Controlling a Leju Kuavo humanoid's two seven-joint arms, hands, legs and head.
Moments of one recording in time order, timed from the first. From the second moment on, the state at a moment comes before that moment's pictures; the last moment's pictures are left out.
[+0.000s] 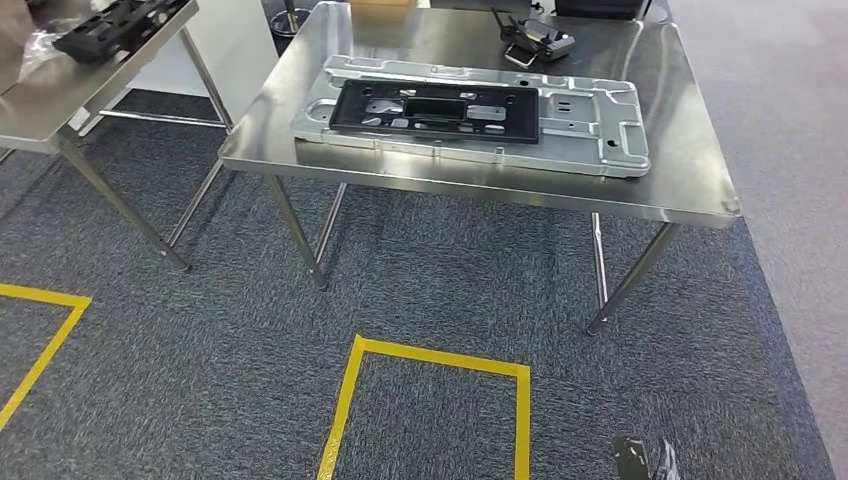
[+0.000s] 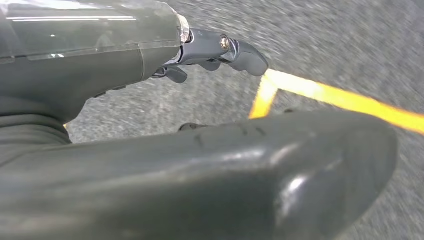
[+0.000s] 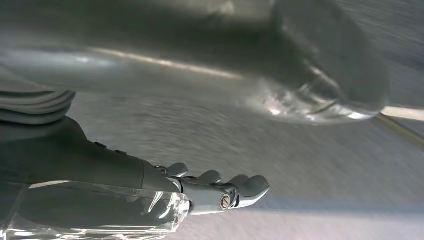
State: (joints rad) left arm -0.06 -0.21 1.08 -0.20 -0.88 0.12 -0.41; right arm -0.05 0.06 -0.72 -0.53 0.69 -0.48 -0.50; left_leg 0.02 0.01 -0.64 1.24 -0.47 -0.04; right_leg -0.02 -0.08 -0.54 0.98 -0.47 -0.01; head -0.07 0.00
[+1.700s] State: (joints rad) left arm -0.07 -0.21 1.16 -0.20 -0.83 0.24 -0.43; right arm -0.06 0.09 -0.57 -0.20 0.97 -0.26 0.00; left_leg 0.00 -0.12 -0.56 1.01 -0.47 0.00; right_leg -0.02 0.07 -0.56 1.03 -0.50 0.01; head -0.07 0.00
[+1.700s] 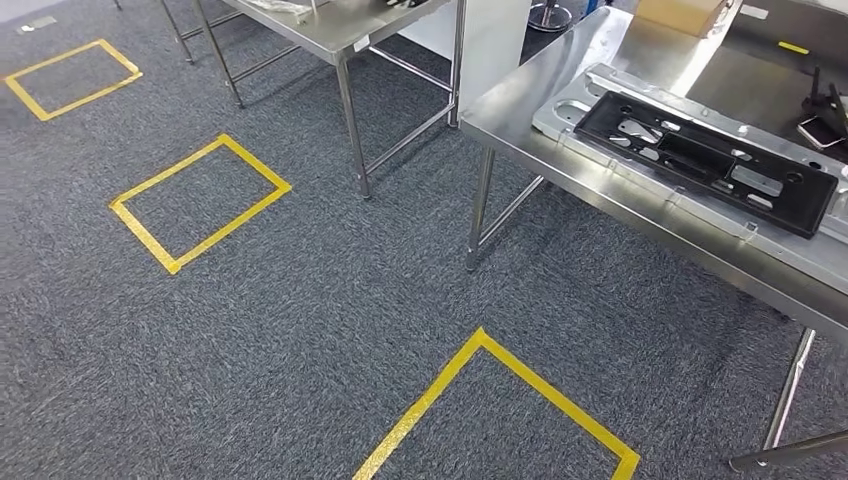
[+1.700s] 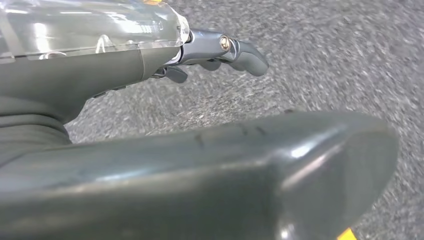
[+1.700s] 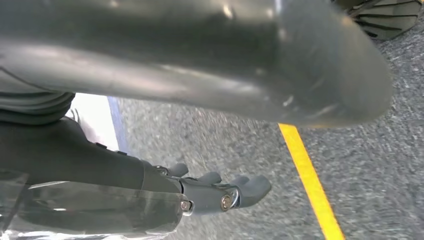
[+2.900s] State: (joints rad) left arm -0.06 -0.15 1.10 -0.20 -0.95 0.16 -0.42; right arm -0.05 0.13 -0.64 -0.20 0.89 -0.26 0.02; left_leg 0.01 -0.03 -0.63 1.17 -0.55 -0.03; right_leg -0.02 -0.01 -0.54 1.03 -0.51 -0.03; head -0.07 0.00
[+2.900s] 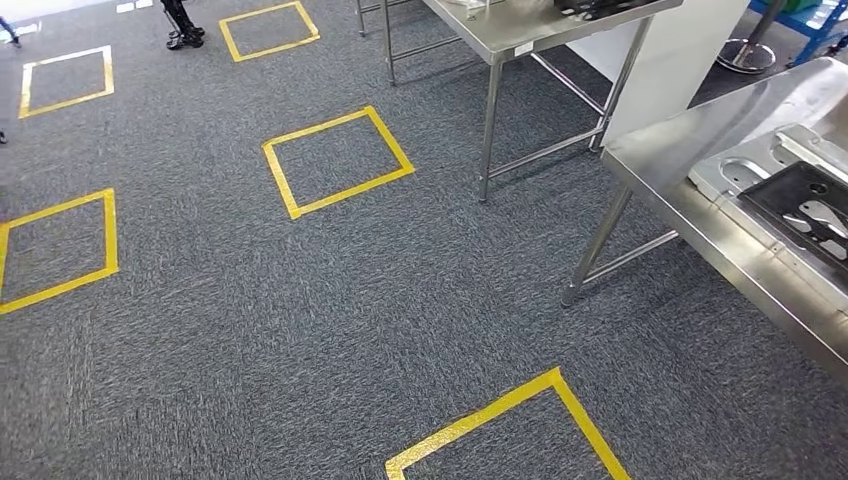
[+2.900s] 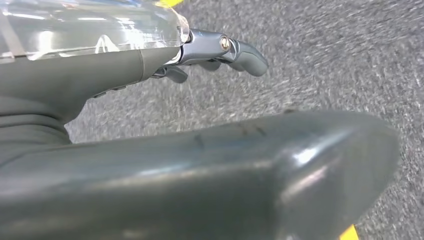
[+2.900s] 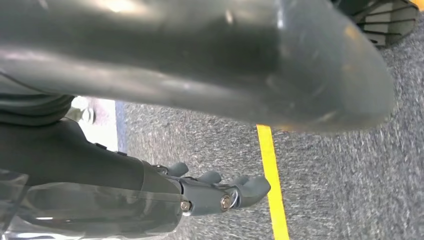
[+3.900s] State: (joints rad) left arm -0.06 -0.14 1.08 -0.20 -0.97 0.16 -0.41; right arm -0.05 0.12 -0.67 -0.20 0.89 -0.24 0.01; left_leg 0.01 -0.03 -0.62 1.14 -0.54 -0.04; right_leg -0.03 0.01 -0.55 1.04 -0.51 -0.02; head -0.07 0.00
